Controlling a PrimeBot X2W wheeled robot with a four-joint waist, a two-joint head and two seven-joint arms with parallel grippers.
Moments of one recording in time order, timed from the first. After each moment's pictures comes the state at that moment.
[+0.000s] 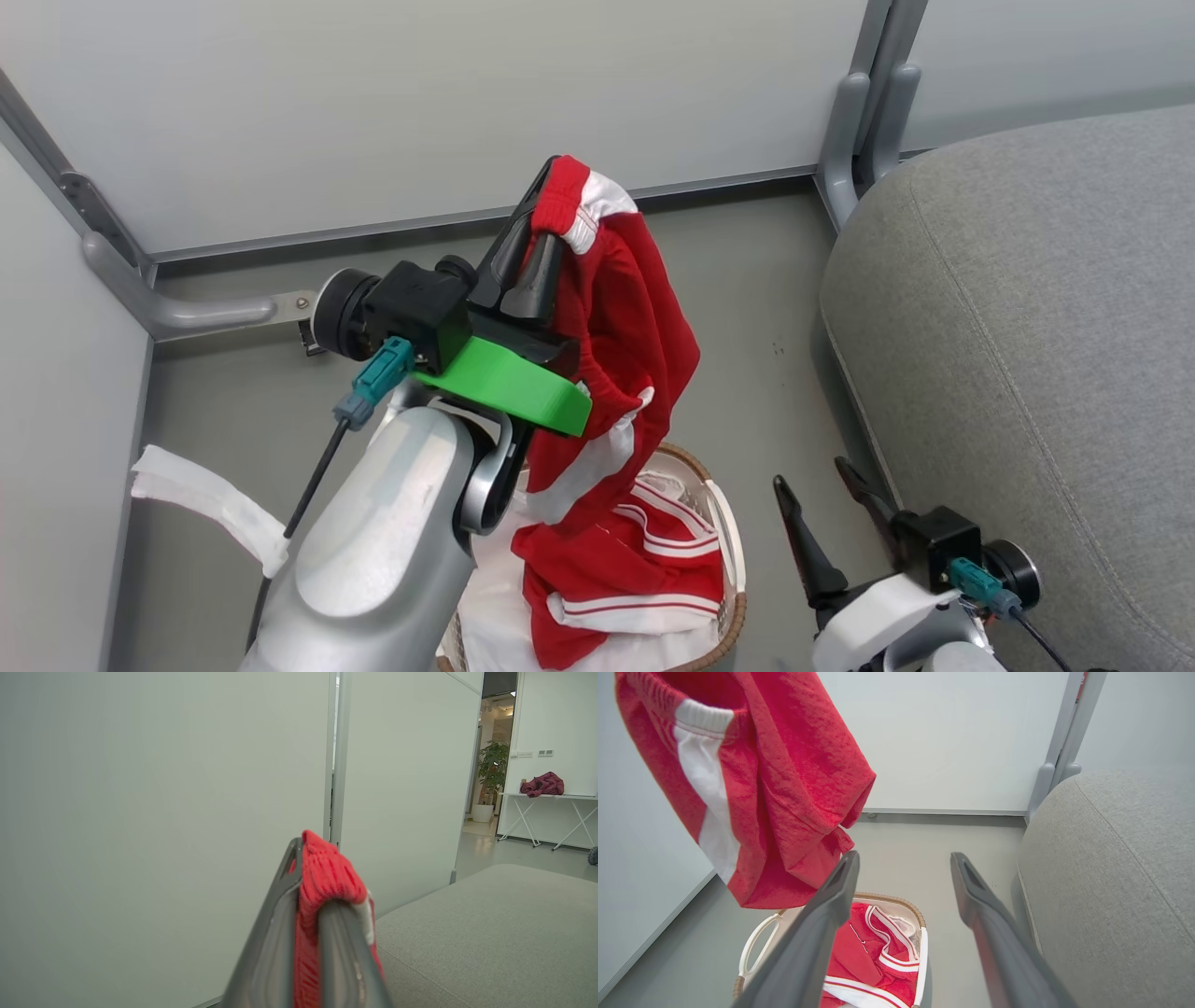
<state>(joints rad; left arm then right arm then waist) -0.57 0.05 -0.52 0.27 -0.40 -0.04 -0.26 -0.09 -0.05 0.23 0.33 0.18 0.13 -0.26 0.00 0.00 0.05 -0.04</state>
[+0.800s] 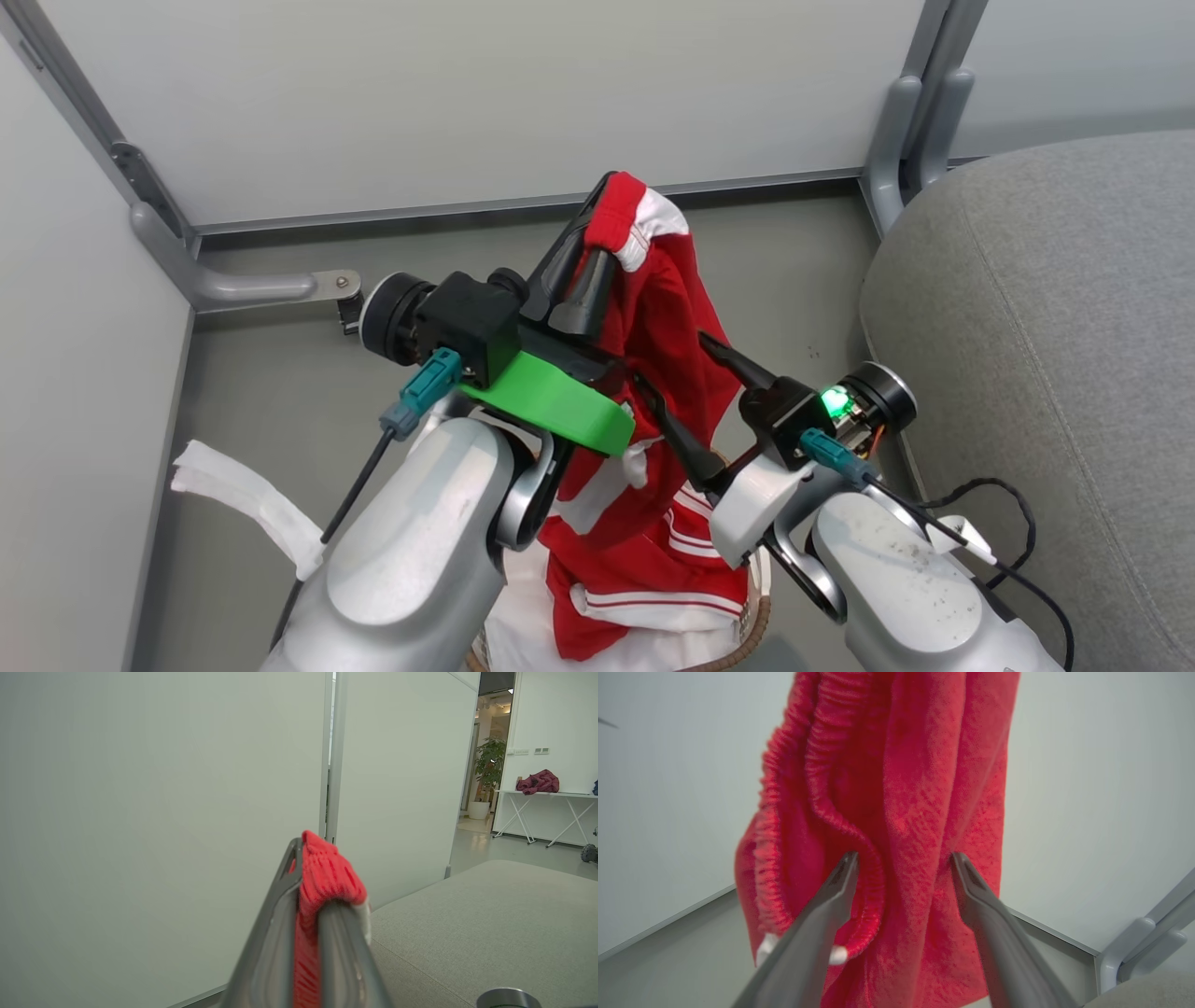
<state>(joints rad) -0.58 0.05 -0.62 0.25 -0.45 -0.01 -0.26 -0.48 -0.05 0.53 0.48 0.12 0.13 -0.26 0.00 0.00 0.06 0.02</state>
